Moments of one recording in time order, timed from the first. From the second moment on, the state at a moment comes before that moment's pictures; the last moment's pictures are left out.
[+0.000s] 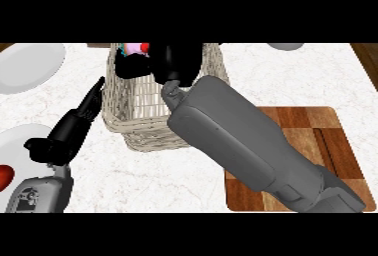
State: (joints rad) left arm -0.19 0.17 0.04 -1.57 -0.08 -0.22 0.02; right arm -1.21 0.00 0.48 -1.08 0.59 -0.64 0.88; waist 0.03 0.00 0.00
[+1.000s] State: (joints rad) left arm -0.21 0.17 0.06 -1.55 -0.08 -0.23 0.01; right arm -1.23 0.00 0.37 -0.80 0.39 -0.88 0.45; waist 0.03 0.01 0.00
